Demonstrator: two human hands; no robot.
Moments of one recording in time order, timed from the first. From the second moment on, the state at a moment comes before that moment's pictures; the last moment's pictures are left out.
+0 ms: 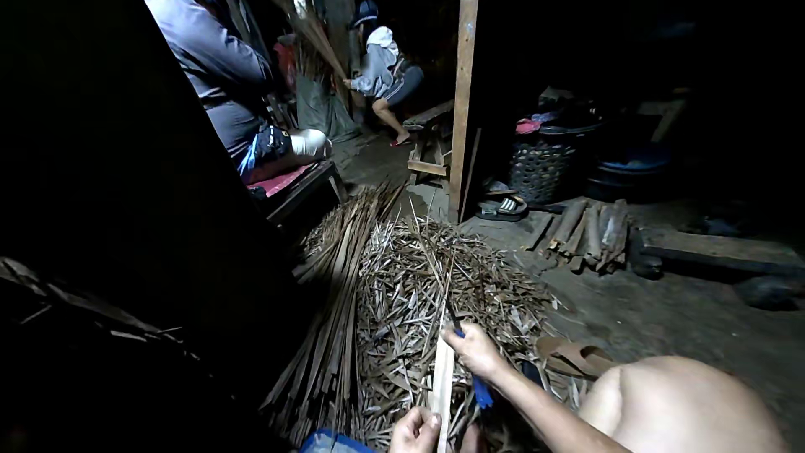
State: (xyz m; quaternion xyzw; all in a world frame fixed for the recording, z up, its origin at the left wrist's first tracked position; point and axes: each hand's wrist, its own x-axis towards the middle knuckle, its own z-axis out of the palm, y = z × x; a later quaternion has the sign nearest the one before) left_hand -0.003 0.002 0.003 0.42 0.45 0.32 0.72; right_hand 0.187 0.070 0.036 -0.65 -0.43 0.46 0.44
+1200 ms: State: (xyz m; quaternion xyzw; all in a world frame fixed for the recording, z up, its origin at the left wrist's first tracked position) left_hand 0.012 0.009 -0.012 0.44 0.54 0.35 0.63; right_hand 0.164 0.025 0.018 -0.61 -0.71 0.34 0.05
